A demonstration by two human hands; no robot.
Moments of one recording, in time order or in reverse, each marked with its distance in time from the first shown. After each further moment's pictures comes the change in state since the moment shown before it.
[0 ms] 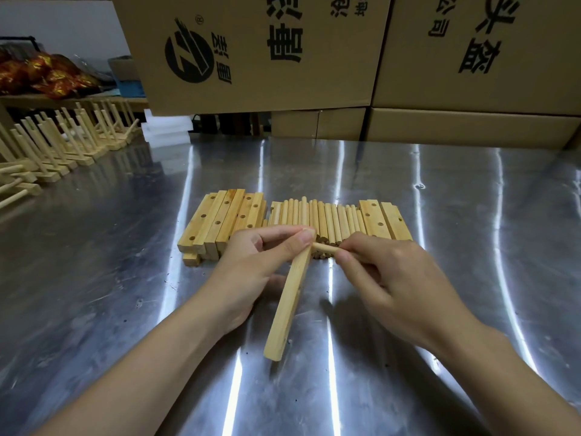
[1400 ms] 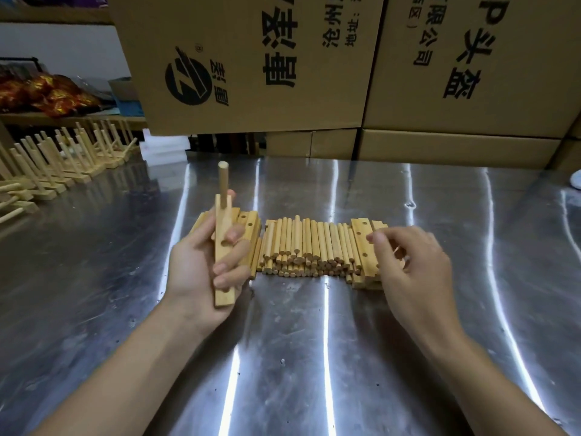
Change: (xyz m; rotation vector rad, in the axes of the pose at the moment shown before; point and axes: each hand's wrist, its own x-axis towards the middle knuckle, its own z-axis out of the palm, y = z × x) left_hand 0.005 0.022 -0.025 -0.831 0.022 0.033; right_hand 0.010 0.036 0.008 0.144 0.443 0.273
